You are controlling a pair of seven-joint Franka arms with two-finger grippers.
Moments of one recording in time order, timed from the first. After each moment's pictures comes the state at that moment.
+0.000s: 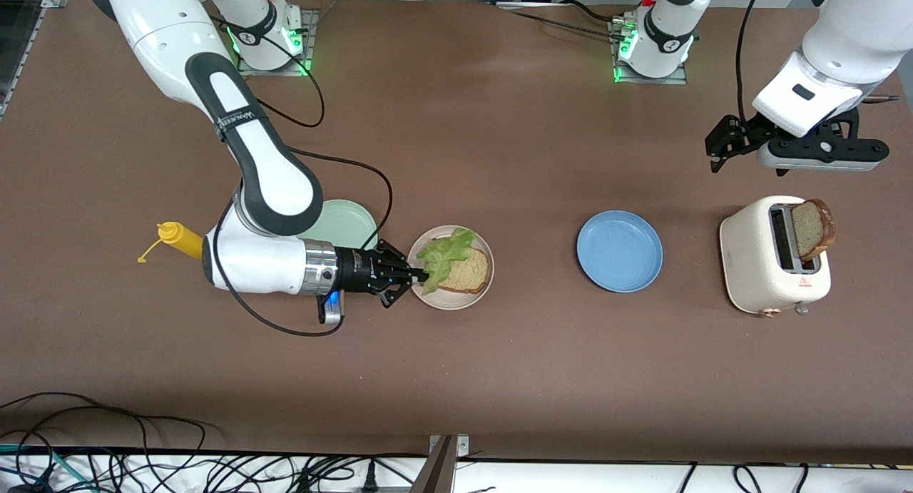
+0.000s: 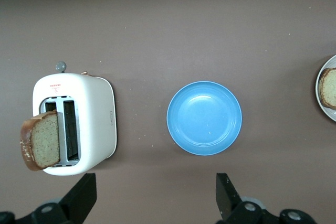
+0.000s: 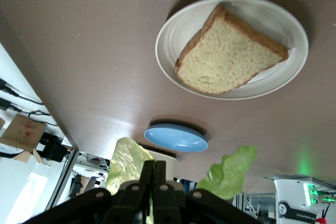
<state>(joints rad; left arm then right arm) 0.01 -0.07 -0.19 -1.78 0.08 1.79 -0.11 0.21 0.83 0.26 -1.28 0.89 2.15 1.08</state>
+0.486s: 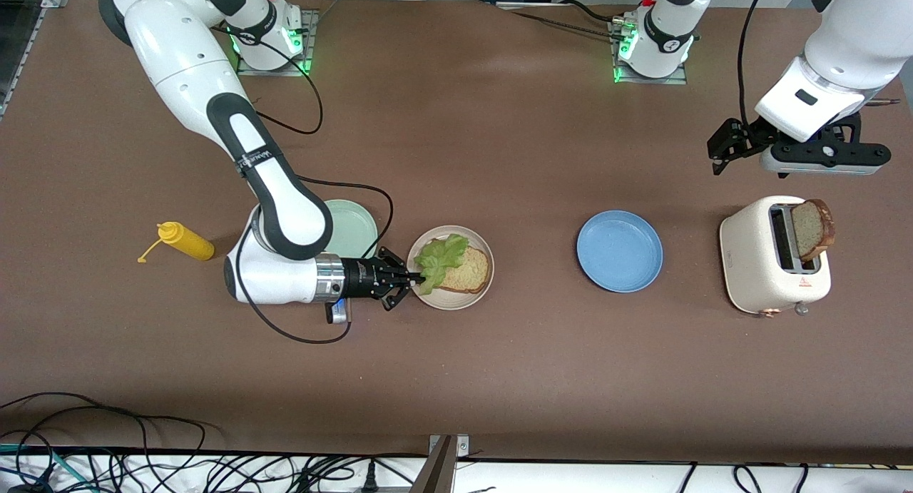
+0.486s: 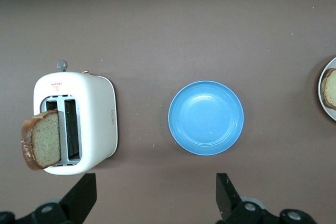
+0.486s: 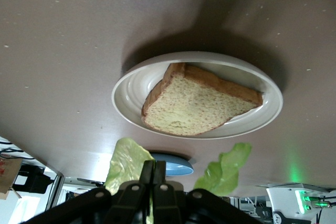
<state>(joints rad) 0.01 -0.07 -0.19 -1.78 0.08 1.79 -0.11 0.21 0.93 0.25 -1.28 0.89 2.15 1.08</state>
